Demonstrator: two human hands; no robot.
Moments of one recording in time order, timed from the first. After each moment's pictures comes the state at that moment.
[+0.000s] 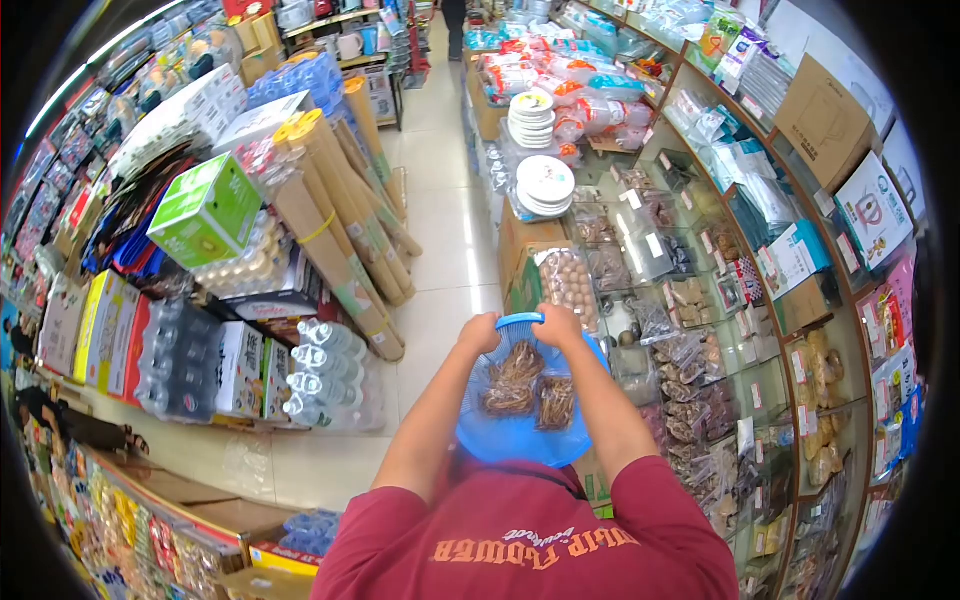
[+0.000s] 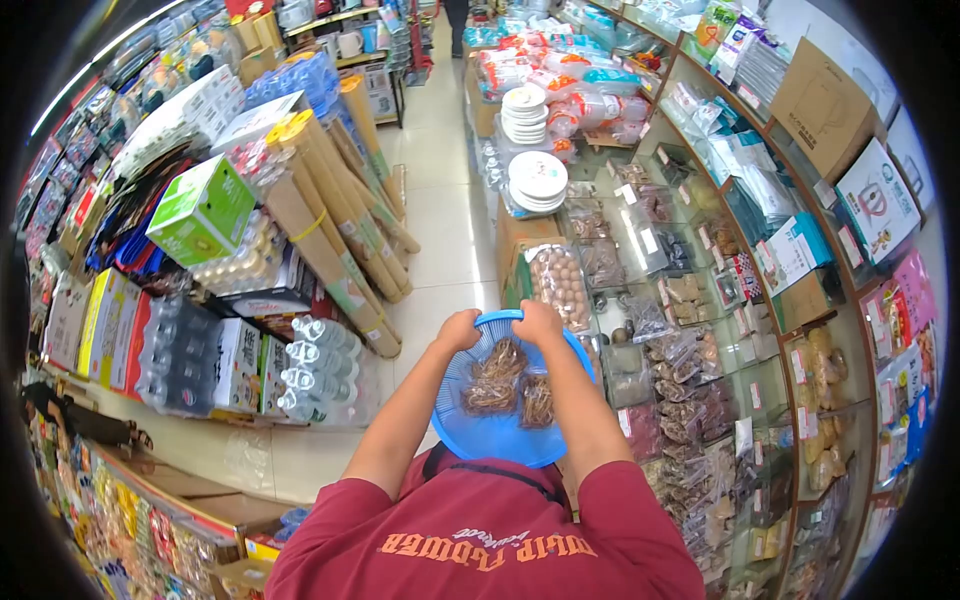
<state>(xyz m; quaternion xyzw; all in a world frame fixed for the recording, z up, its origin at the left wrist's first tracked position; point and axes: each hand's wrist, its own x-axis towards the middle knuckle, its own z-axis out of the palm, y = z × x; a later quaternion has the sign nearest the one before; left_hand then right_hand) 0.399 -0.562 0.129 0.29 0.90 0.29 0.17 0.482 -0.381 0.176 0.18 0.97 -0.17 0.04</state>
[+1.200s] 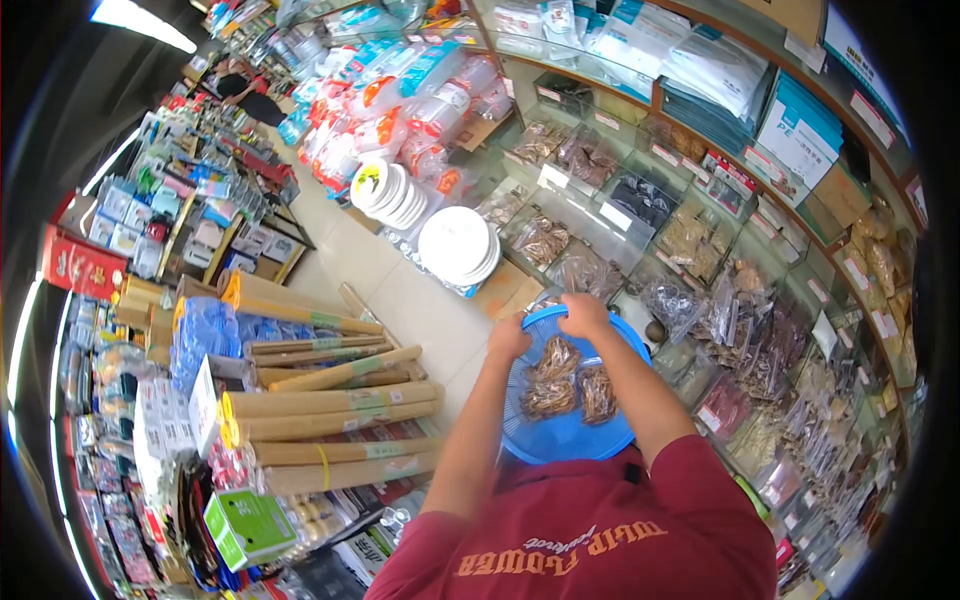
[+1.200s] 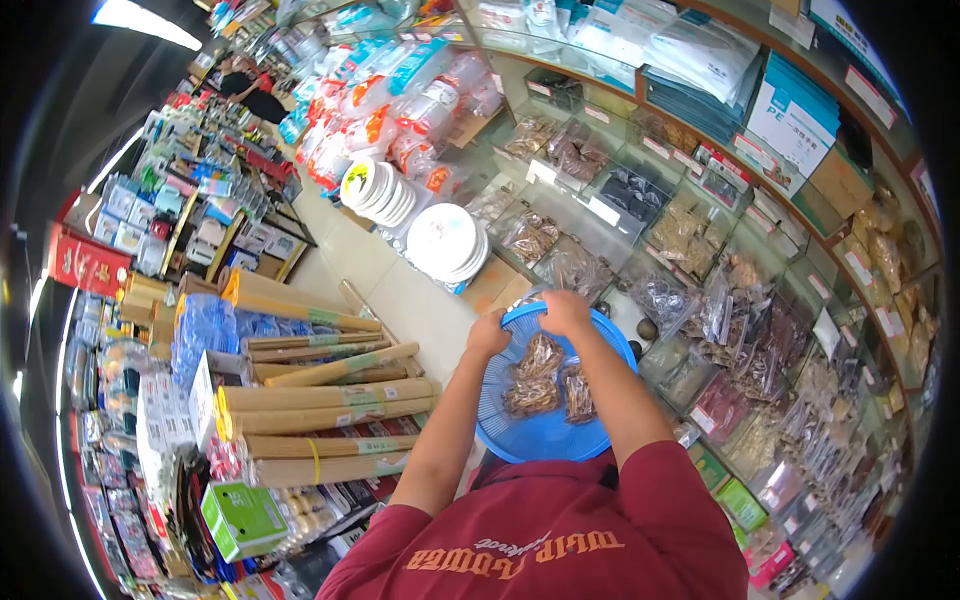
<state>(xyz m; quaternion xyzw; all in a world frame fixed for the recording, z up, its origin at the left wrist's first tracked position) 0.208 -0.260 0.107 0.48 0.84 0.14 0.22 0.367 -0.134 0.103 0.38 0.88 -0.29 -0.07</state>
